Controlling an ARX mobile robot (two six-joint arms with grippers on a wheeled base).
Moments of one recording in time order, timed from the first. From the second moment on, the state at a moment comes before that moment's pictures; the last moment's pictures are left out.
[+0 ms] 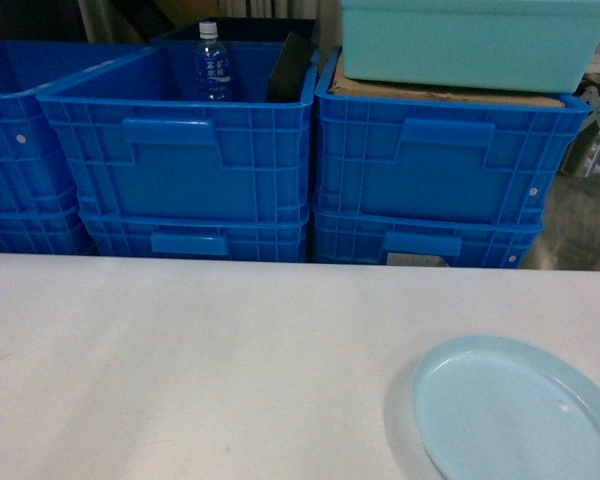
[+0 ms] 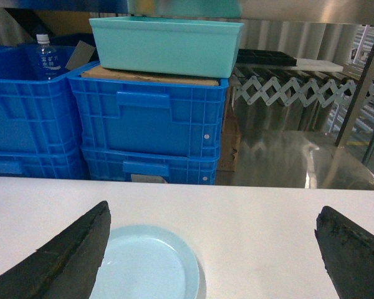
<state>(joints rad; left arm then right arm) 0.00 0.01 0.01 0.00 0.00 0.00 0.00 0.00 0.01 -0.01 0.00 -0.01</state>
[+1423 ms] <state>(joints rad) 0.00 0.01 0.01 0.00 0.00 0.00 0.03 0.51 0.01 0.54 0.01 -0.04</state>
